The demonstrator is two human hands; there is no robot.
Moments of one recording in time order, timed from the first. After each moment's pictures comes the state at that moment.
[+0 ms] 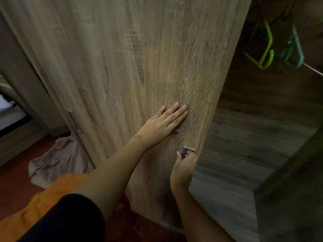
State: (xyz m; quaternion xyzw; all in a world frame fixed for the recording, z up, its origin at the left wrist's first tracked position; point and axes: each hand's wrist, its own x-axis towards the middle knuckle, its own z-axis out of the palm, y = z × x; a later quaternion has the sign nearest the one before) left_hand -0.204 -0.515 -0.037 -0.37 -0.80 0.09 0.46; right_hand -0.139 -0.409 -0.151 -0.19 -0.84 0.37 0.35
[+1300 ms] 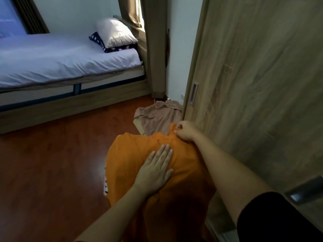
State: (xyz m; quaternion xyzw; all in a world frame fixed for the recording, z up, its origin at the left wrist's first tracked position) left_hand 0.099 -0.713 -0.170 0.14 -0.98 0.03 0.15; right_hand -0.103 -0.685 -0.083 0.36 -0.89 0.19 -0.22
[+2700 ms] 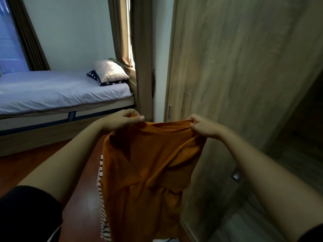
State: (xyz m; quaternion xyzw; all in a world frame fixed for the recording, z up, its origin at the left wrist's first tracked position) left_hand 0.164 -0.695 0.085 0.15 -0.89 -0.42 0.08; right_hand -0.021 -0.461 0.094 0.43 -0.84 0.27 -0.16
